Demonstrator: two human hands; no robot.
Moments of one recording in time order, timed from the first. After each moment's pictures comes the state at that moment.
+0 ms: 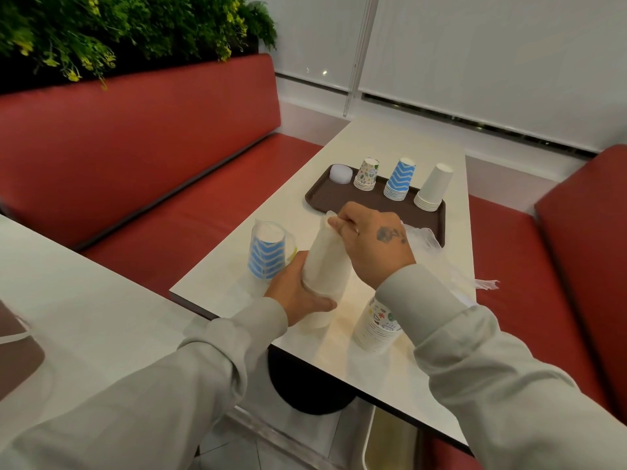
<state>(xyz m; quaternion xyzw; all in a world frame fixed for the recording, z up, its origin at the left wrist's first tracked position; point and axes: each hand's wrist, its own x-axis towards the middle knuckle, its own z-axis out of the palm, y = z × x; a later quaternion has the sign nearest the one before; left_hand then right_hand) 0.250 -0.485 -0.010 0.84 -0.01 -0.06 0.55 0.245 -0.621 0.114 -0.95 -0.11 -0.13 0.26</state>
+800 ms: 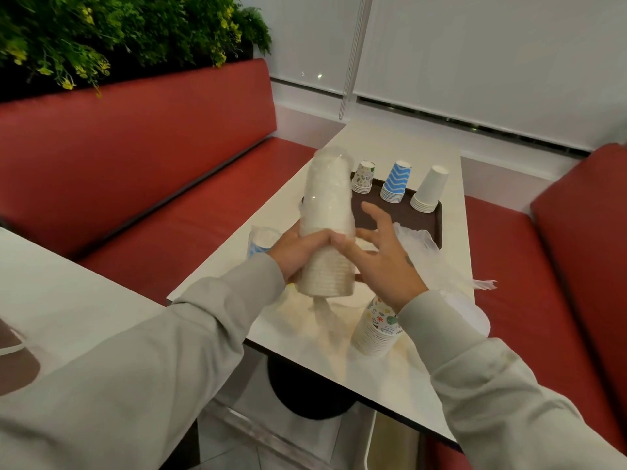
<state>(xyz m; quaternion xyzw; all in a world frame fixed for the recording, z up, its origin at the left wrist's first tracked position) 0.278 -0.487 0.060 0.67 0.00 -0.13 0.73 0.241 -0.647 0.083 -0.82 -0.05 0.00 0.58</state>
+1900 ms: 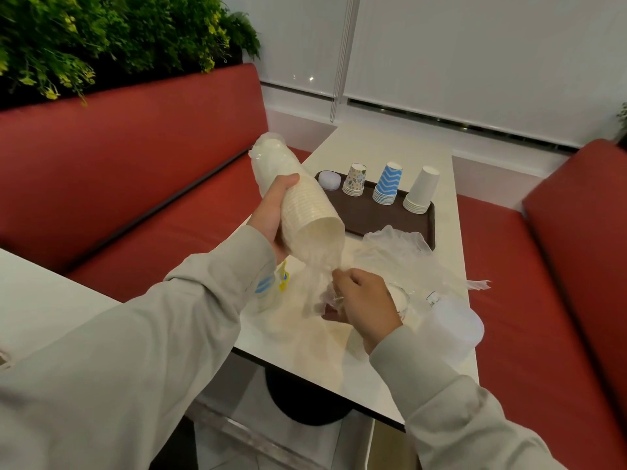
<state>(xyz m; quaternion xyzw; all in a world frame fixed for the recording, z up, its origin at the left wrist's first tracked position) 0.306 -0.483 0.103 0.47 0.13 -0.12 0.87 0.218 -0.627 0.056 -0.74 0.13 0.03 0.66</state>
